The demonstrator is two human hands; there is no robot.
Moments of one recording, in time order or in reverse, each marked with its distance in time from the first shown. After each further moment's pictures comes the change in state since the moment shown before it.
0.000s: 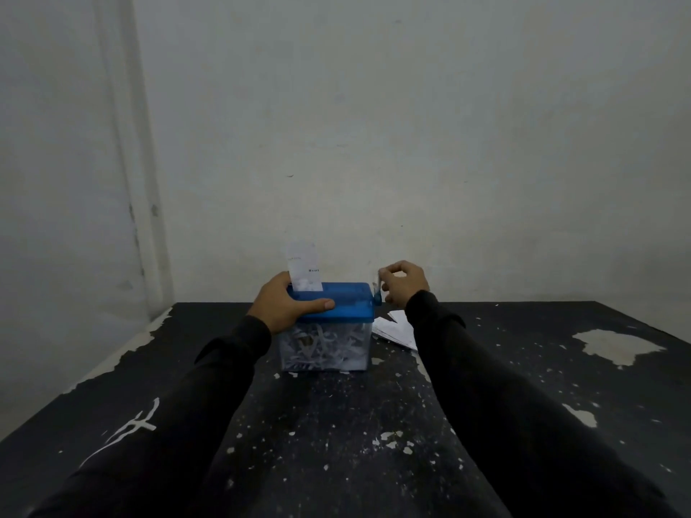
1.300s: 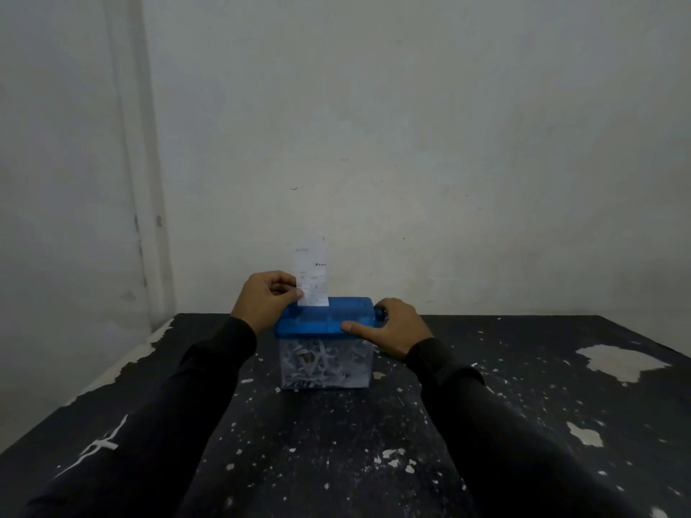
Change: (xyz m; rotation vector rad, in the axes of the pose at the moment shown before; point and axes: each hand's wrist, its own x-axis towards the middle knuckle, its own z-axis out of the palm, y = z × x) left_hand 0.002 0.025 -0.029 0.038 0.163 0.037; right_hand -0.047 0.021 0.002 -0.510 -0.192 -0.358
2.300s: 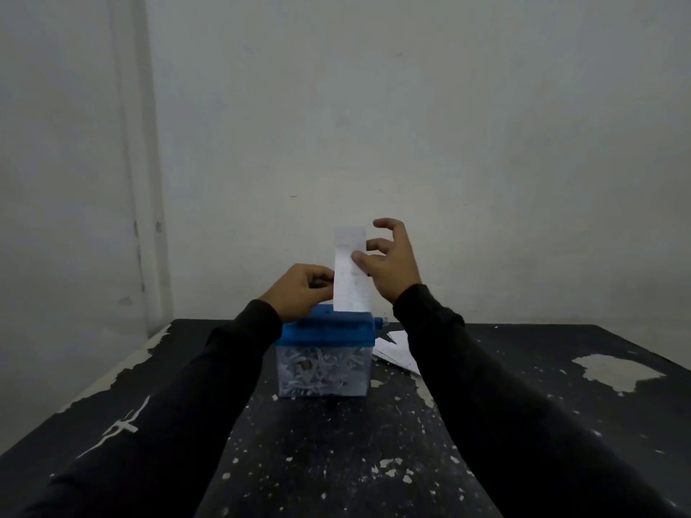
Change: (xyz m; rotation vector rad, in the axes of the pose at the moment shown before) left_hand 0.010 0.058 0.029 -0.067 -0.370 0.032; right_hand 0.038 -0.083 -0.054 0.658 0.221 -0.159
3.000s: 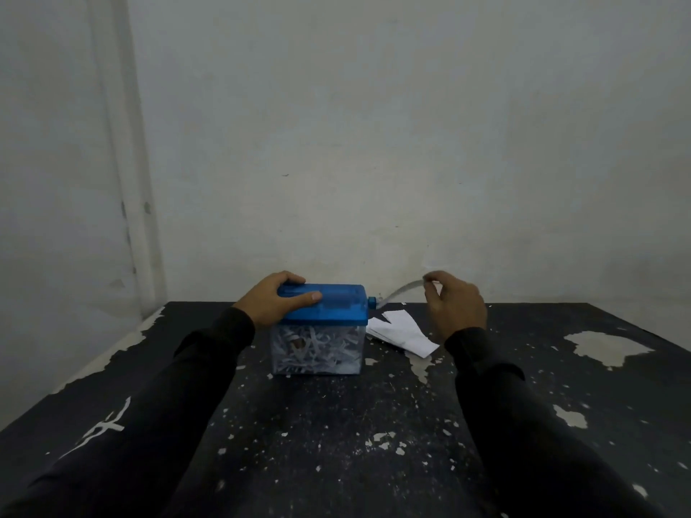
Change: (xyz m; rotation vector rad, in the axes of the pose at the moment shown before) left_hand -0.026 -0.059 -0.013 0.170 0.041 -0.186; right_hand -0.062 0.088 -0.093 -0.763 0.310 -0.019
